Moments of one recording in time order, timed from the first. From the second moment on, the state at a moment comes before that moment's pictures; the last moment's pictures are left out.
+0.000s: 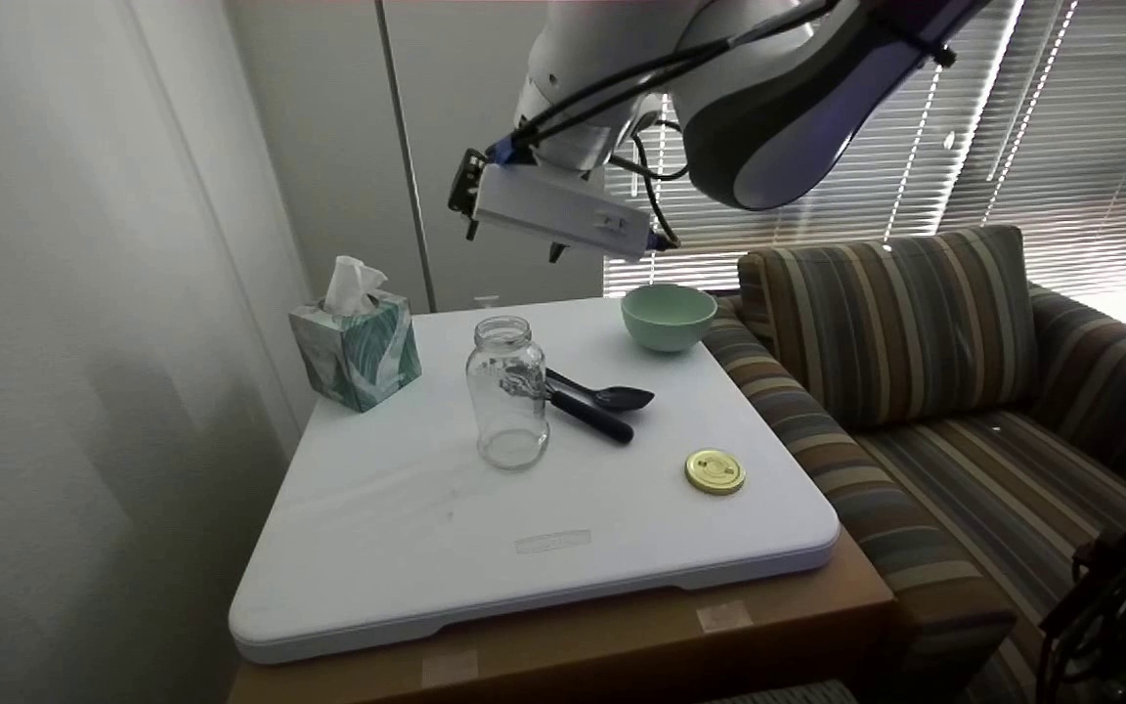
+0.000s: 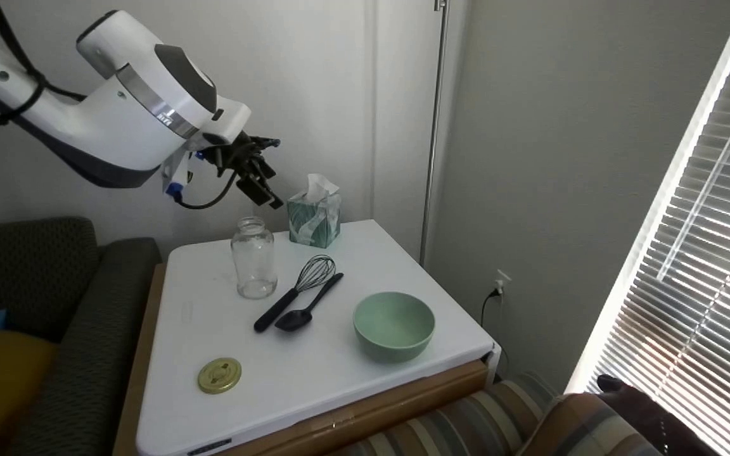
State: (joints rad) arm 0.36 0.59 -0.23 -1.82 -0.95 3.02 1.81
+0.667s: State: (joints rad) arm 0.27 0.59 -0.07 -1.81 -0.77 2.92 1.70
